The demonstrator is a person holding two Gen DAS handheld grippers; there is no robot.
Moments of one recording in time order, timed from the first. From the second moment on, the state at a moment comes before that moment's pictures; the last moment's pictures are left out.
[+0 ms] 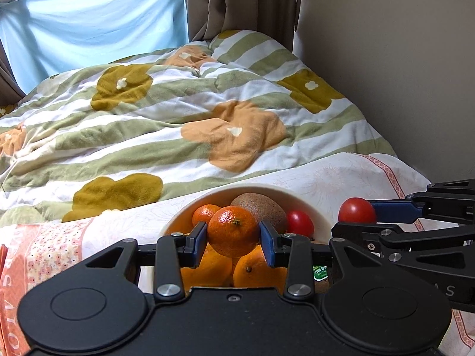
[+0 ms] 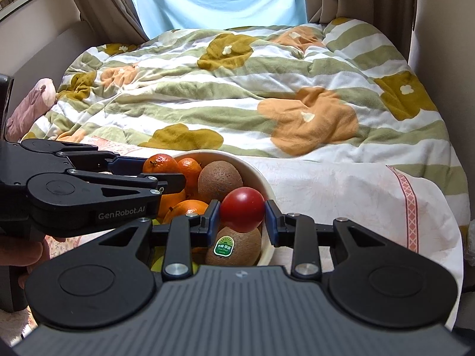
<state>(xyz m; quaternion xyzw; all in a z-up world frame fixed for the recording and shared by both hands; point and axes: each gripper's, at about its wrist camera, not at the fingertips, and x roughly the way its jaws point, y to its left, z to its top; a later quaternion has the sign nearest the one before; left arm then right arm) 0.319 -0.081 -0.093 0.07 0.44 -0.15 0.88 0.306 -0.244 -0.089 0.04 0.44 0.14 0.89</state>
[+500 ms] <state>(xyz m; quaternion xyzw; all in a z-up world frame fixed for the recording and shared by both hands) 0.309 -0.077 -0.088 0.08 0.43 -0.14 0.89 0.309 -0.252 -0.091 0.04 0.44 0.14 0.89</state>
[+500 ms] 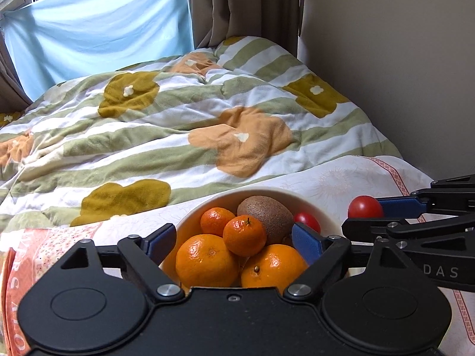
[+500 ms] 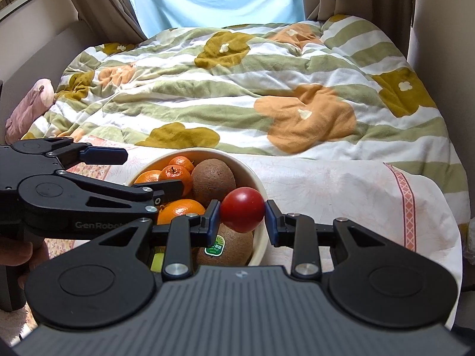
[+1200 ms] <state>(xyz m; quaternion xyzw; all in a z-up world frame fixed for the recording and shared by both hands) 0.253 -0.016 -0.054 0.04 0.40 -0.06 0.92 0.326 -0.220 -0.101 0.04 0.45 0.16 0.88</state>
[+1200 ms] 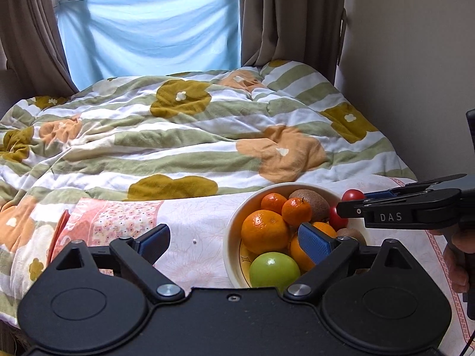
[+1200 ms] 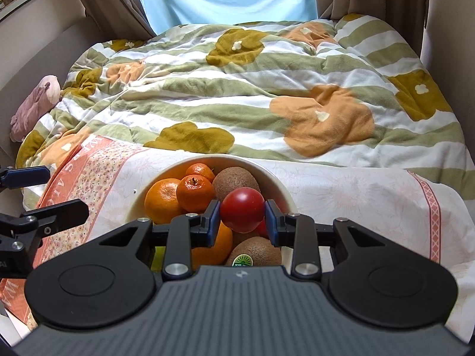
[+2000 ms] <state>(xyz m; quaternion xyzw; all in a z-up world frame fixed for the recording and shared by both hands) 0.223 -0.006 -0.037 0.03 0.38 -0.07 0.92 0.290 -0.216 -0.069 0.05 0.42 0.12 0.90</state>
